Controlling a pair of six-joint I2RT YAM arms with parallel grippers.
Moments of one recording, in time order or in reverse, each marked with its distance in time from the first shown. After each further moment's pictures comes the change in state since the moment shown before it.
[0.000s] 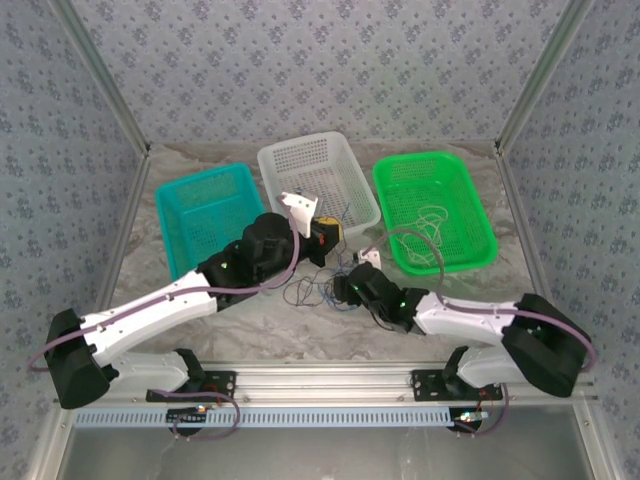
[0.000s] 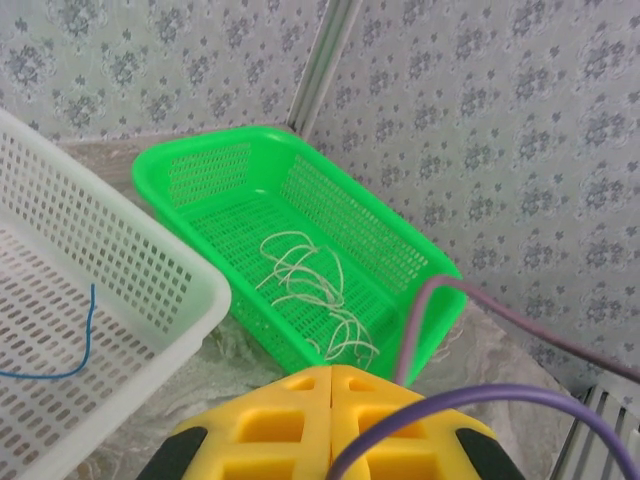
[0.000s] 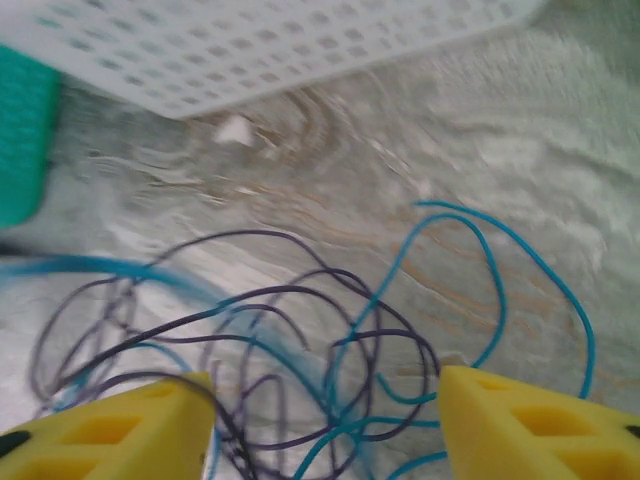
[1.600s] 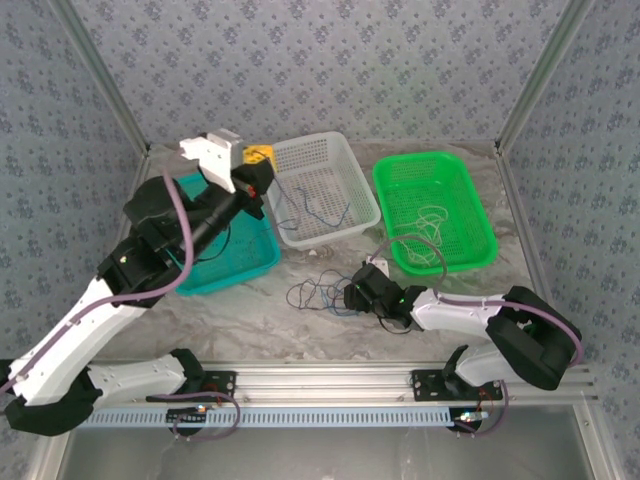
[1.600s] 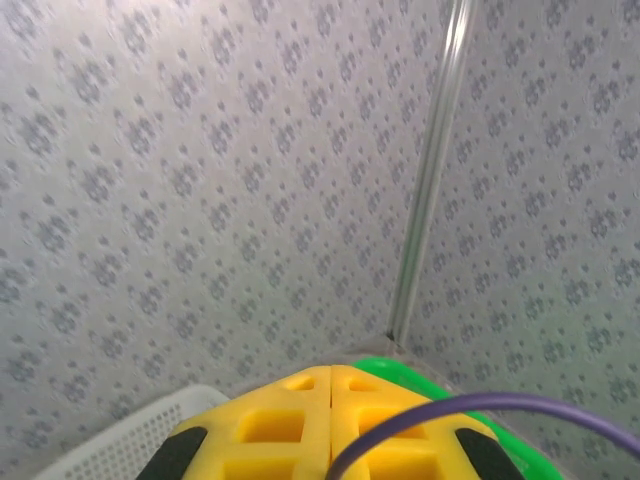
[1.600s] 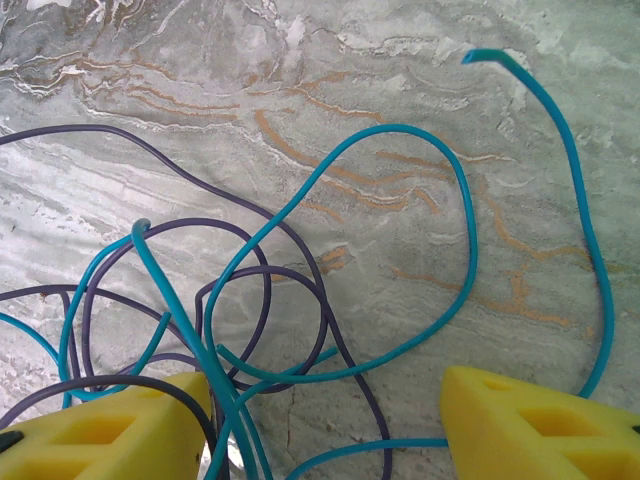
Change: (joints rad) left arm 0.104 -0.178 0.449 -0.280 -0.159 0.336; right arm -0.053 0.035 -0.034 -0.101 -0.089 0.069
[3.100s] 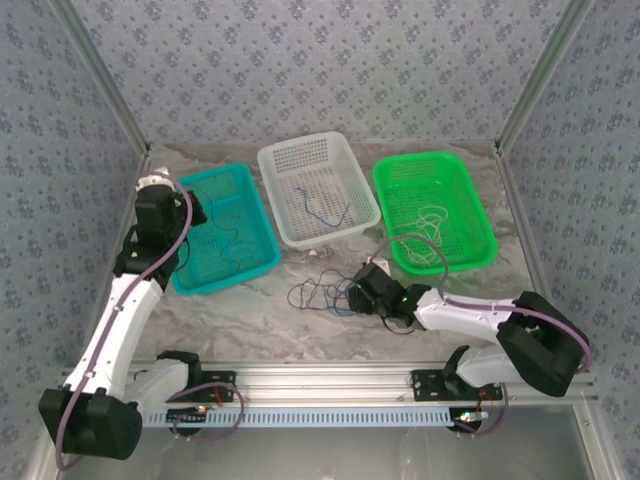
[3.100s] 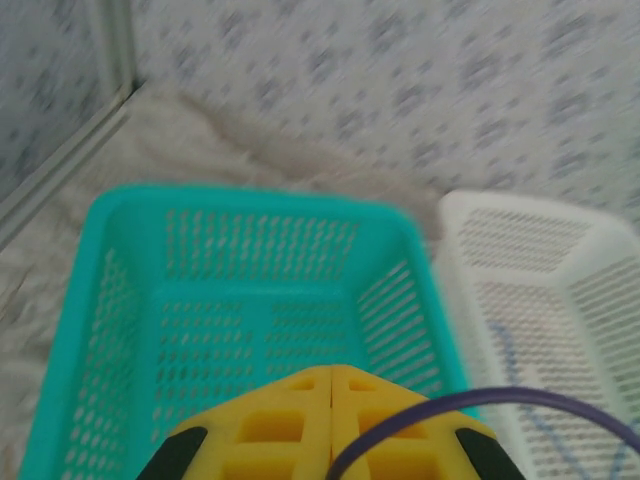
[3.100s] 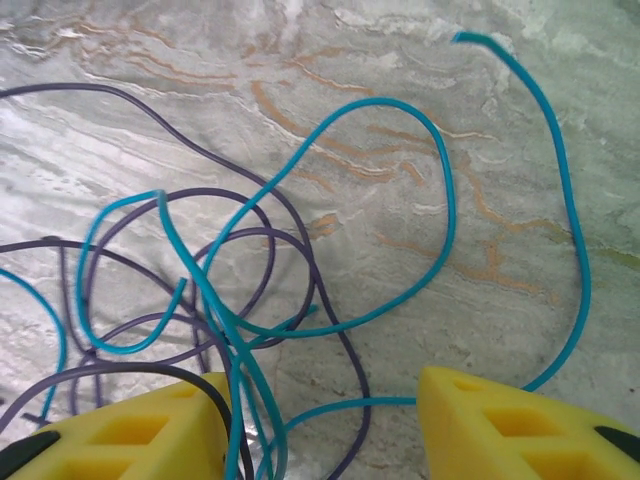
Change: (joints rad) left arm 0.771 -0.036 -0.557 -0.060 0.087 -0.332; right arm 0.004 -0.058 0.027 -0.116 -0.018 -0.041
